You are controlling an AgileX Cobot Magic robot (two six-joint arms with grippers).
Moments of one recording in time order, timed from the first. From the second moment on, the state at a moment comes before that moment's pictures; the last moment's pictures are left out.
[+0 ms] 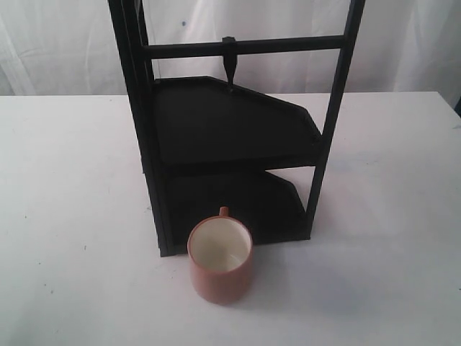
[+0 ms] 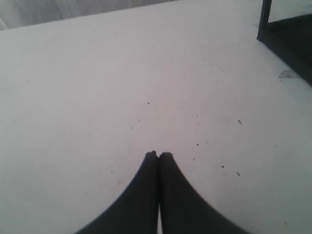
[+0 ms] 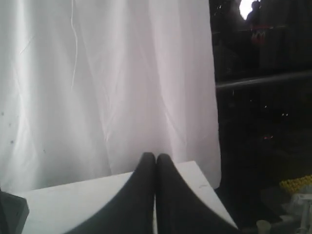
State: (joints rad) left arm 0.12 0.00 0.03 -0.07 0.39 0.18; right arm 0.25 0.01 -0.59 -0.66 0.65 0.67
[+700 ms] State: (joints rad) left arm 0.12 0.00 0.03 -0.07 0.39 0.18; right arm 0.25 0.02 -0.56 -0.51 0.50 0.80
